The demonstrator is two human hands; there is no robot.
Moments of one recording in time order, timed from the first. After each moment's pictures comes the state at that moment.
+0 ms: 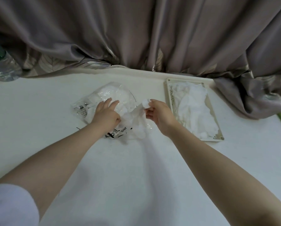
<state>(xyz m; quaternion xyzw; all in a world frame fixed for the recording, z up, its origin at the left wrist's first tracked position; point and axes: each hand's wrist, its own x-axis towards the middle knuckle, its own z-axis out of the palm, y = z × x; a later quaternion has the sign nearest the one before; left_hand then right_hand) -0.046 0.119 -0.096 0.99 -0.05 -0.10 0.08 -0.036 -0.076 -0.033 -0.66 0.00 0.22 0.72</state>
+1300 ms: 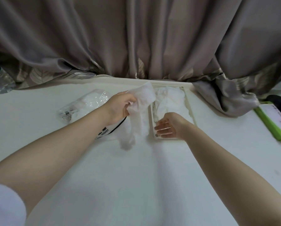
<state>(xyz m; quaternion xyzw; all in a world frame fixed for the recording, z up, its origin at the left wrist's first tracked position) -0.055 0.002 0.018 0.57 0.05 -0.18 0.80 -0.051 -0.202 -0.013 -0.73 0.20 0.34 0.56</state>
